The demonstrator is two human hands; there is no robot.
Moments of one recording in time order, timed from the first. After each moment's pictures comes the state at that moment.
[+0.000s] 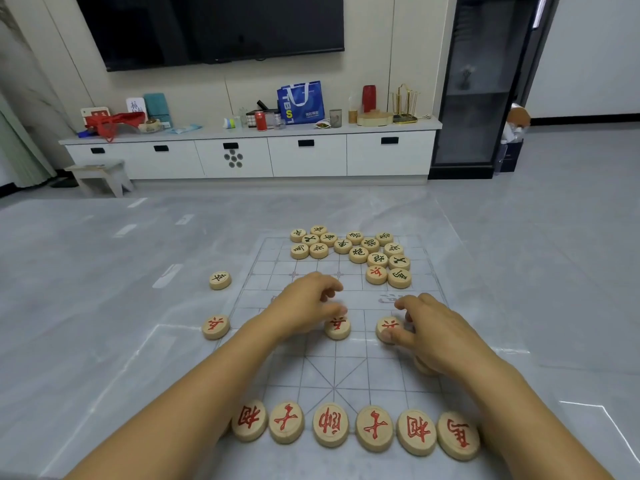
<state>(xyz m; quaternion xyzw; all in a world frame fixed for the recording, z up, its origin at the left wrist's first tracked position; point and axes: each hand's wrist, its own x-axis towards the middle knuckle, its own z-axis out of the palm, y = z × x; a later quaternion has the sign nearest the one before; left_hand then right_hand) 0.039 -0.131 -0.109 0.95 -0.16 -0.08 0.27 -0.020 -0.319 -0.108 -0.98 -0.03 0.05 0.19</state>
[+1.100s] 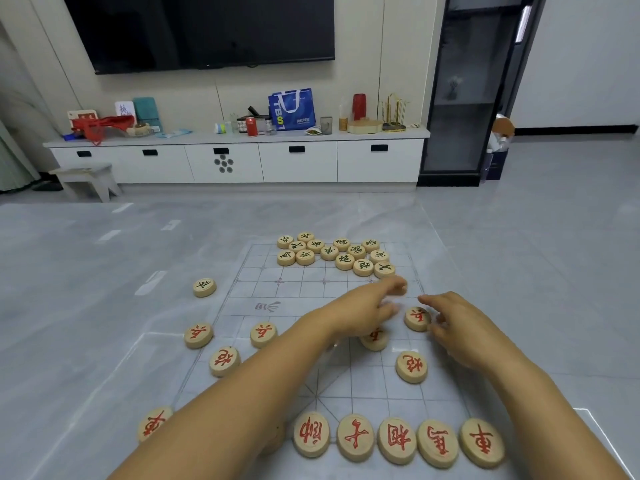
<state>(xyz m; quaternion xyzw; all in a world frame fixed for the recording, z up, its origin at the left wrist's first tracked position) 0.043 -0.213 -0.112 0.88 -0.29 -0.16 0.34 -0.008 -0.379 -0.124 -0.97 0.01 0.00 0.23</state>
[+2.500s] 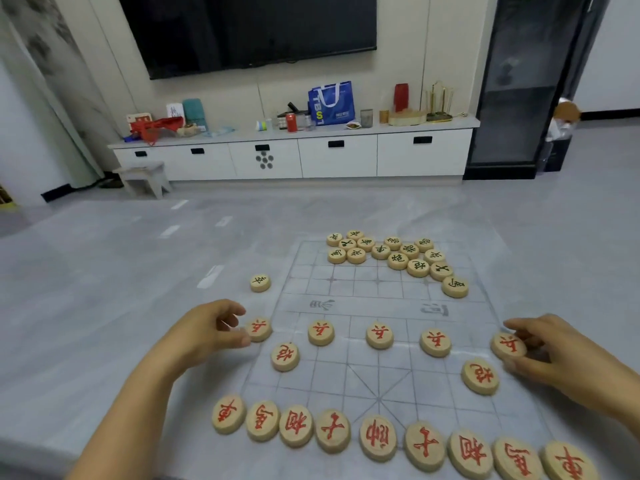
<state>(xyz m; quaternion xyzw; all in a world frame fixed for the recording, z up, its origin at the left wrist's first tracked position) -0.005 0.030 -0.098 0.94 0.09 -0.07 0.33 -0.022 -0.409 -0.134 -0.96 -0.03 0.02 0.28</state>
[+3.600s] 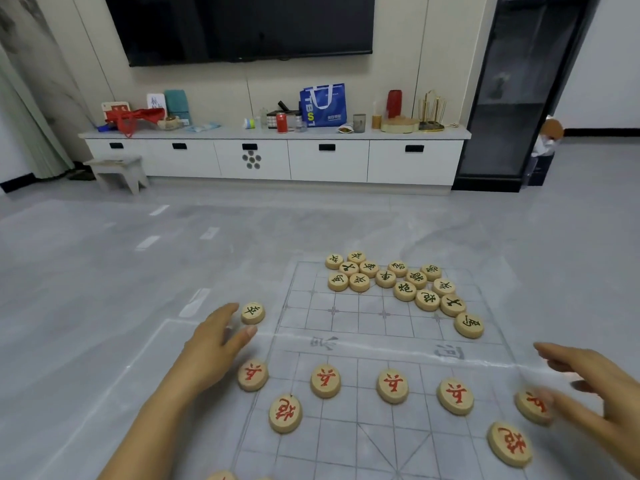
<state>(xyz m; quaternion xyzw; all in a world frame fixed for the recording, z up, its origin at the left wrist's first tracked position) 0.044 0.029 -0.120 0.92 0.08 -0.02 0.37 -0.018 -0.405 -0.121 -0.94 -0.02 -0.06 0.33</state>
